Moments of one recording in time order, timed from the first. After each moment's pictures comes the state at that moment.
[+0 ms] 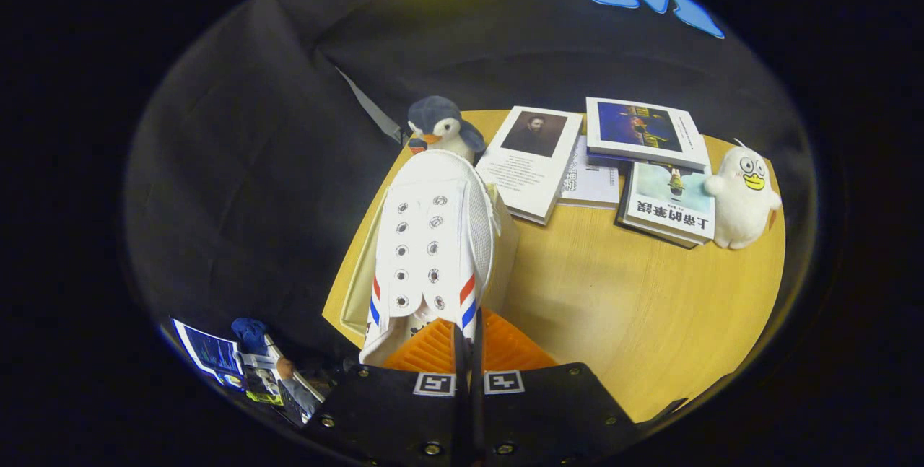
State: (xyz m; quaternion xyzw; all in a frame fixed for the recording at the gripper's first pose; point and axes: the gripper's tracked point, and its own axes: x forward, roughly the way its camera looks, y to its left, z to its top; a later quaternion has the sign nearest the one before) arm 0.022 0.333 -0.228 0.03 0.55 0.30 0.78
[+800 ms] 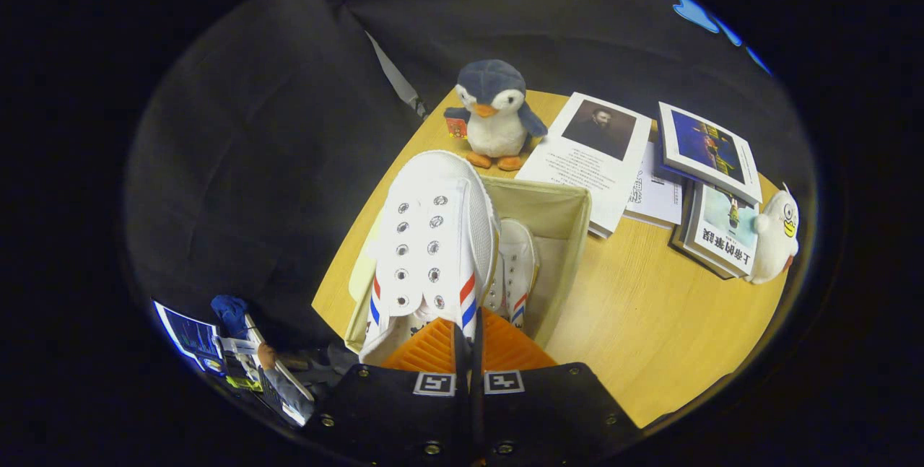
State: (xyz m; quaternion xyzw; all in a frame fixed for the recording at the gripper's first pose) arm 0.019 0.425 -0.266 -0.04 0.56 0.33 0.76
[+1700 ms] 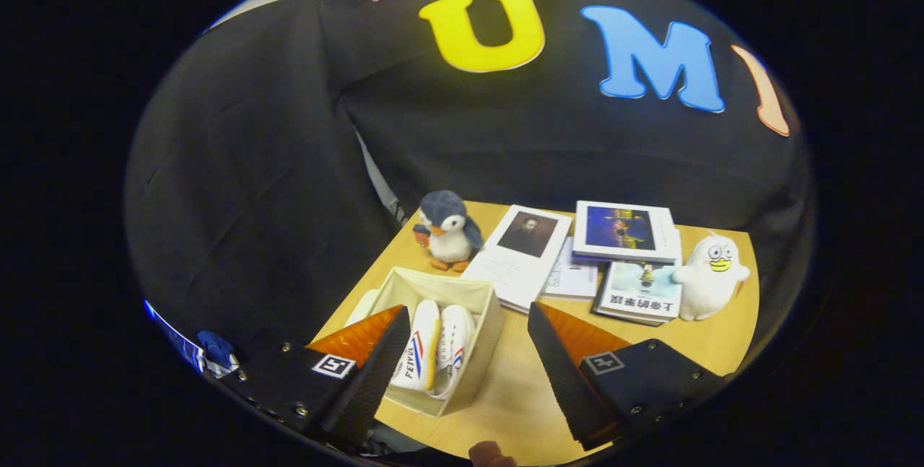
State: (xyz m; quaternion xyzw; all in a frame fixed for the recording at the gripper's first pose) arm 0.072 0.316 -0.138 0.03 0.34 0.26 0.90
